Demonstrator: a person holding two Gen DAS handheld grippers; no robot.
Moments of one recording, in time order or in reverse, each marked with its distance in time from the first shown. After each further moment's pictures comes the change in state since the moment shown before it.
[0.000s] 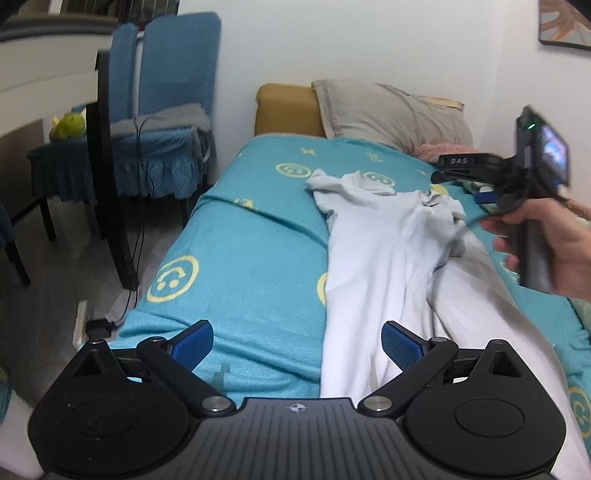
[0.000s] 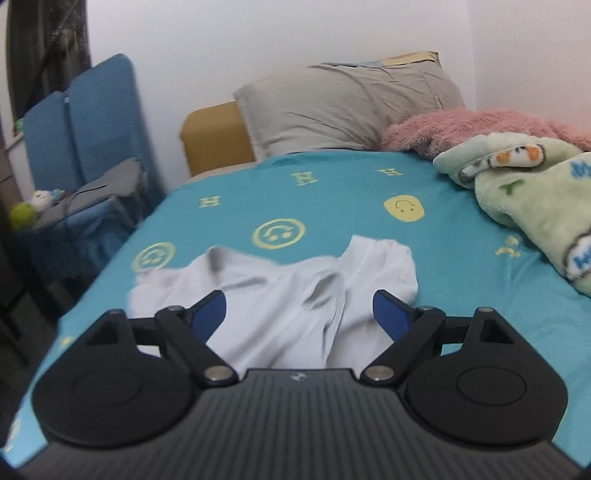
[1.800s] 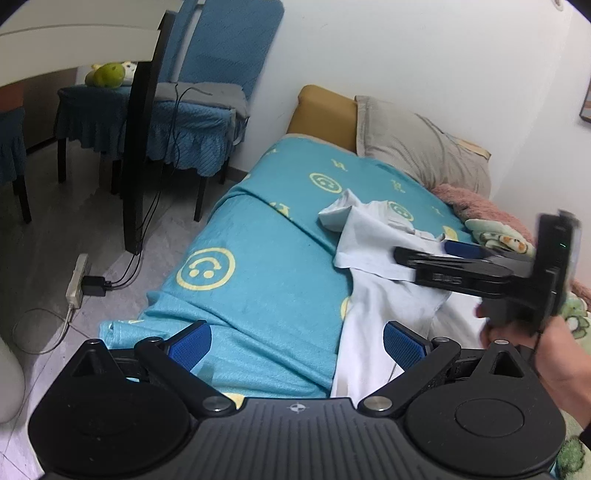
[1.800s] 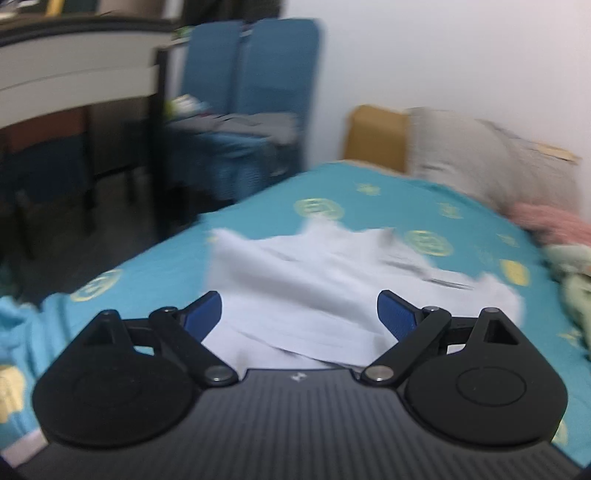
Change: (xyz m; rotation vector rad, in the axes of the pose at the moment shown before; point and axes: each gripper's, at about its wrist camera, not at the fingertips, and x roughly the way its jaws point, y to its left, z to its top) left arm -0.022 0.053 0.018 -0.269 0.039 -0.035; right arm -0.028 0.122 -0.054 -0.510 0.055 0.329
